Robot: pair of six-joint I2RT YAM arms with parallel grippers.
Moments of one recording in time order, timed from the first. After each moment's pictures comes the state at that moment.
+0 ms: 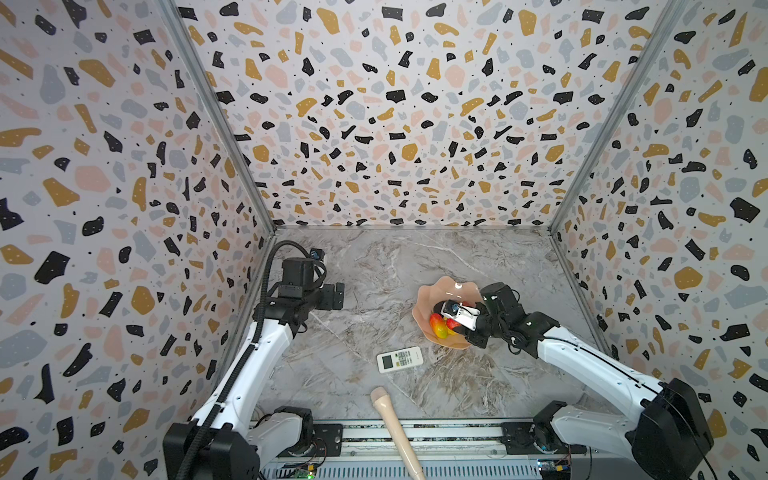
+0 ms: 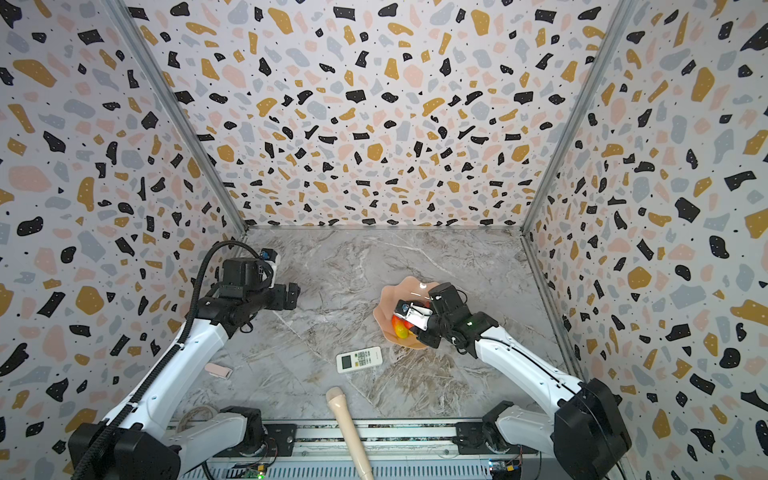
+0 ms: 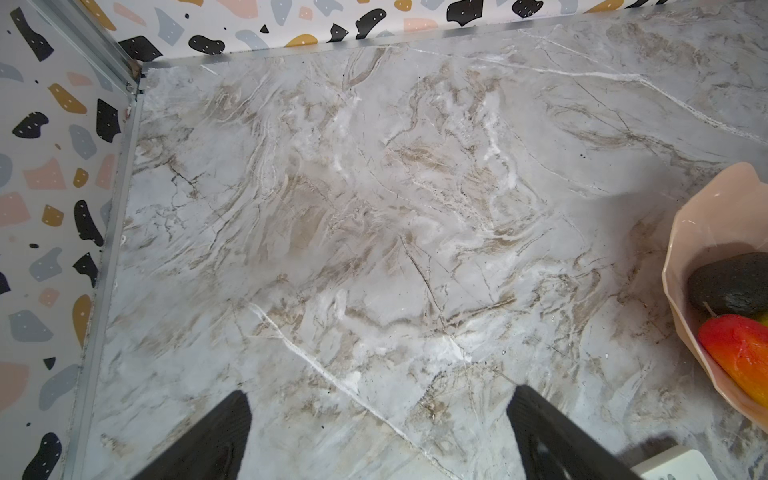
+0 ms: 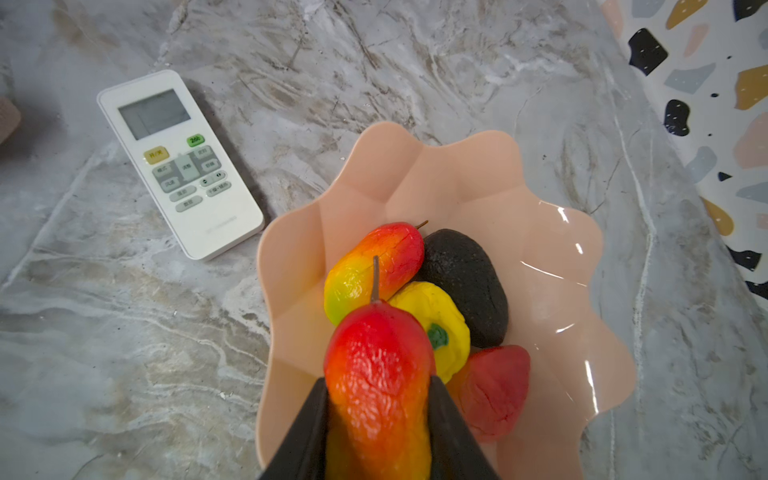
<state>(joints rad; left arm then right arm) -0.12 1.12 0.95 -0.59 0.02 0.02 0.59 1.19 0.77 -0.44 -0.24 -0.63</state>
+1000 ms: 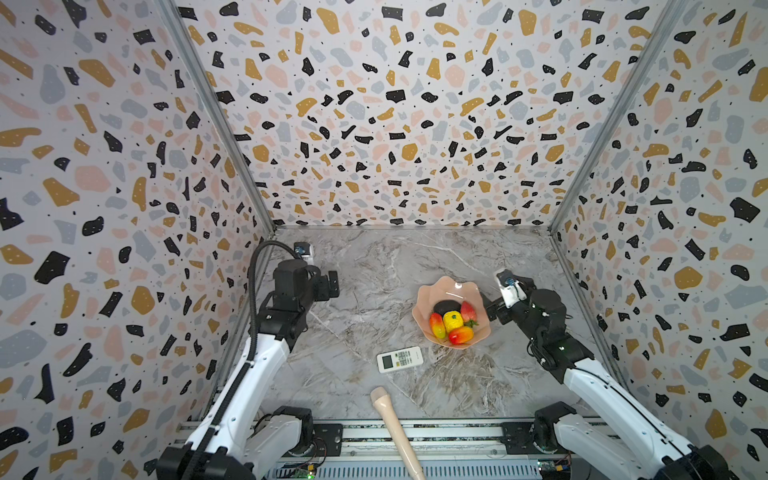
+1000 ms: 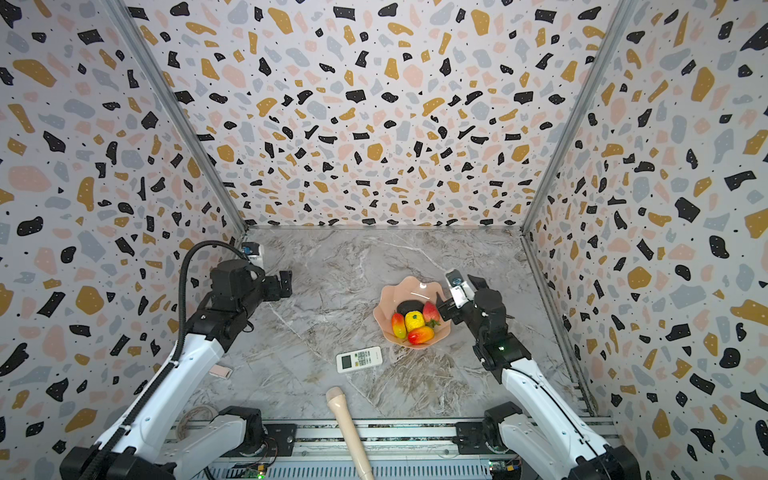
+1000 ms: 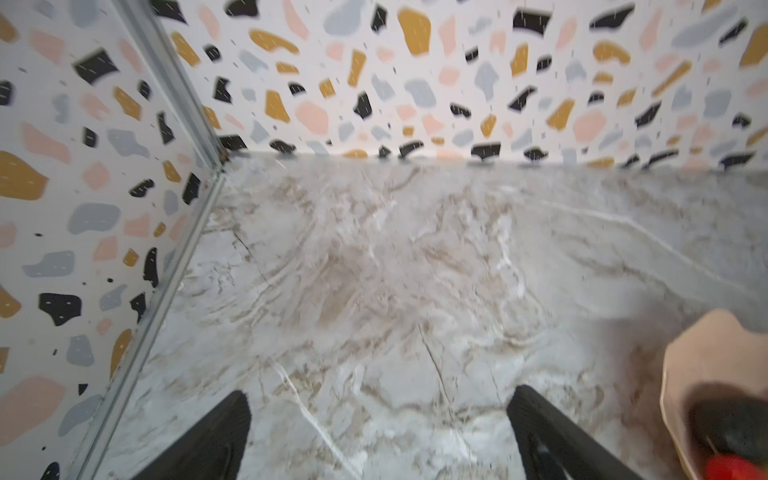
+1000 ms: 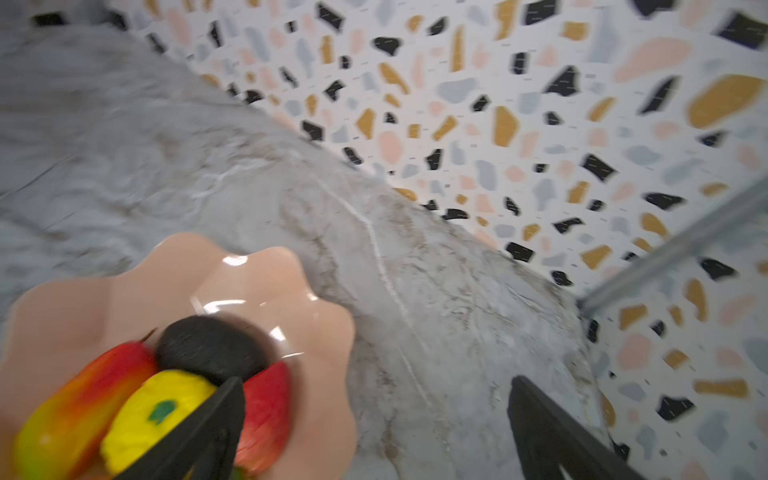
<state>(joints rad) -0.12 0.97 0.79 -0.24 -0.14 -0.13 0.28 0.85 0.46 0.16 0.08 -0.28</state>
